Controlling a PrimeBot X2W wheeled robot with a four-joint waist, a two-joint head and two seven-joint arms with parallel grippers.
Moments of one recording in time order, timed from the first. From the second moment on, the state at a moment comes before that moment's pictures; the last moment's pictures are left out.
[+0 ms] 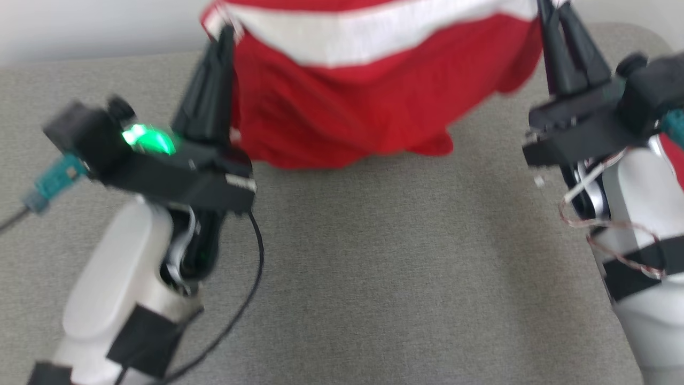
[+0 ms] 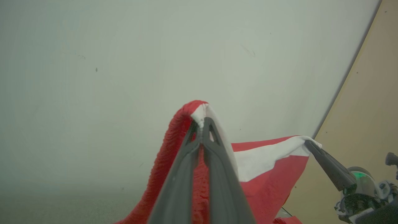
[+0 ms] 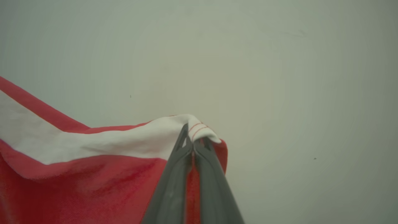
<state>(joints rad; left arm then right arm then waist) -0.78 0.24 -0.41 0.23 -0.84 -0.13 -0.26 -0.80 -0.37 0.23 0.29 0.18 0.13 -0.23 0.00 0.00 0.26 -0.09</state>
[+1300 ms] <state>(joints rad) -0.07 0.46 -0.63 0.05 -1.21 -0.13 -0.11 0.20 -0.40 0.00 -0.28 0.64 0.13 0.52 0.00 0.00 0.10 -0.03</state>
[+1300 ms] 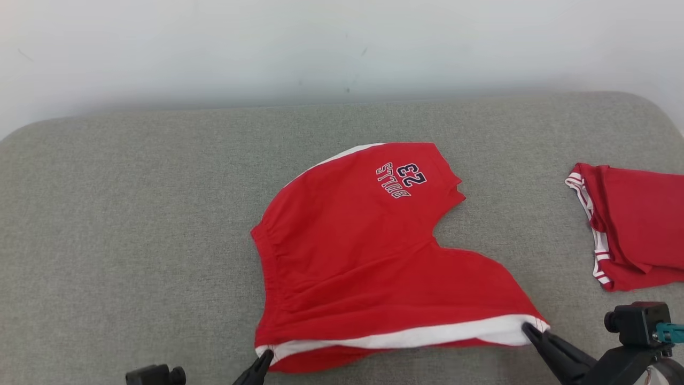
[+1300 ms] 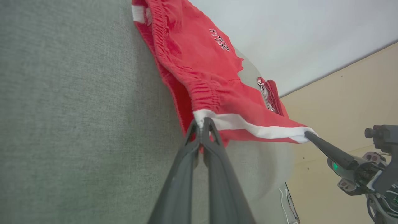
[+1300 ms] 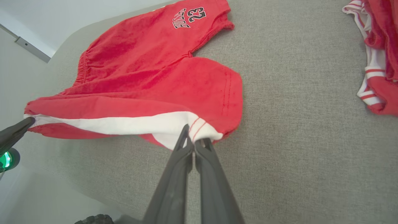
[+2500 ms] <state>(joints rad) 0.03 0.59 -0.65 -0.14 -1.25 -0.06 0.01 0.27 -0.26 -0.22 -0.50 0.65 0.13 0.88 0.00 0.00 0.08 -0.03</state>
